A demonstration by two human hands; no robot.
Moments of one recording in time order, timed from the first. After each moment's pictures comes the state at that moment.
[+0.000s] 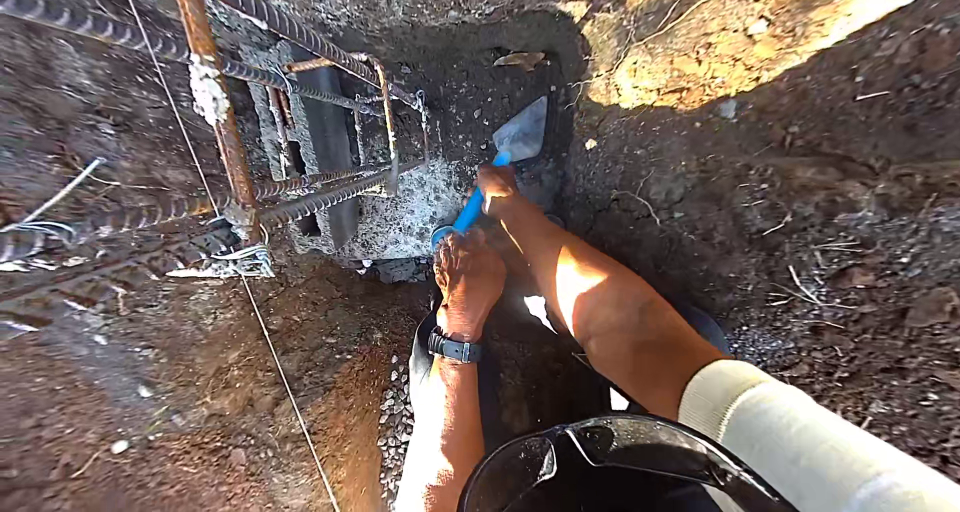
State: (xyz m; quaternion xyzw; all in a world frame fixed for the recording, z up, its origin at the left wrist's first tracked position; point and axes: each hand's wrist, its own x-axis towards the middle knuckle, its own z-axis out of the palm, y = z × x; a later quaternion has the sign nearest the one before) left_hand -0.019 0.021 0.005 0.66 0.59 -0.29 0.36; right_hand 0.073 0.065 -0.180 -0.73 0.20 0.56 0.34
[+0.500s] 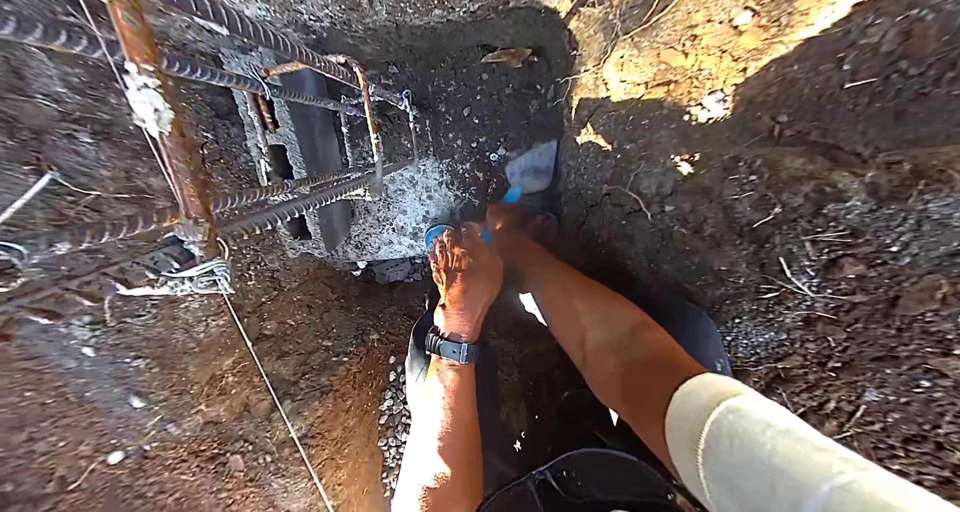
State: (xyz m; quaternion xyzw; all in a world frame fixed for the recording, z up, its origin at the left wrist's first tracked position) left_hand -0.014 0.016 0.001 0.68 0.58 -0.26 0.36; right_hand 0.062 -0.004 -0.163 -0.82 0.13 0.52 0.18
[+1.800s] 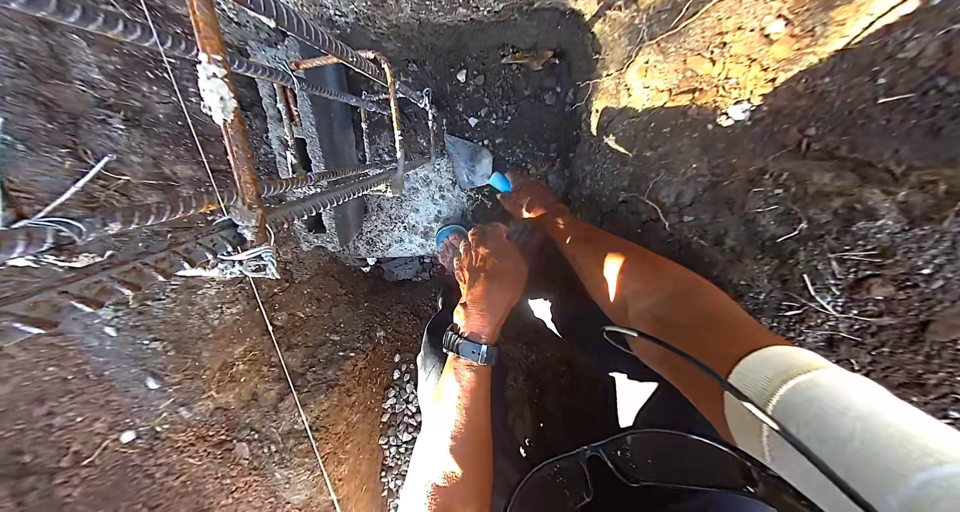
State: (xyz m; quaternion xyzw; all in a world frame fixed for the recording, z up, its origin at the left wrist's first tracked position) left_hand -0.001 0.012 0.004 0.67 0.57 -0.26 0.38; right_hand 0.135 0.010 -0.200 -0.75 -0.38 0.54 -0.05
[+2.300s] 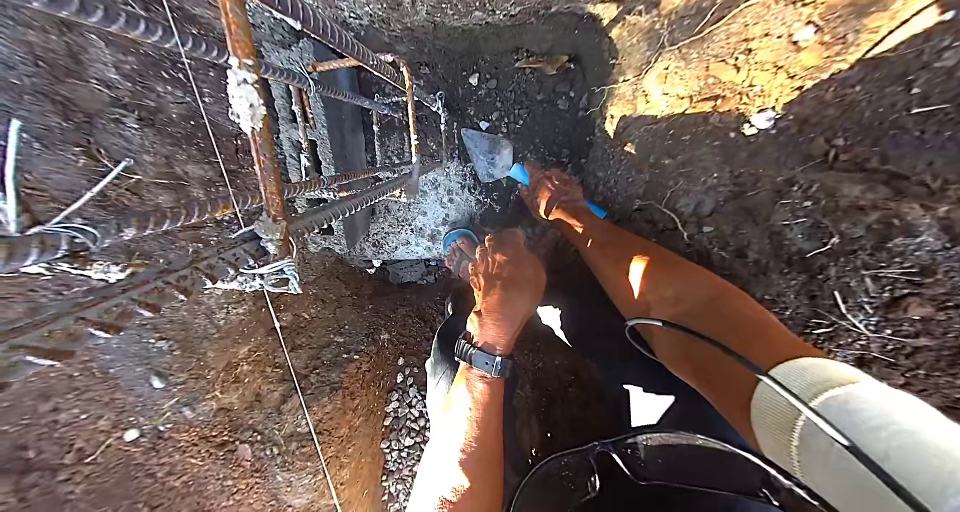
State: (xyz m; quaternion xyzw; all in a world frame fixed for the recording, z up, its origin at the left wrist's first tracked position) left_hand 0.002 0.013 0.006 0.68 0.56 -0.25 0.39; right_hand 0.149 0.027 -0.188 -0.78 -0.42 0.44 -0.13
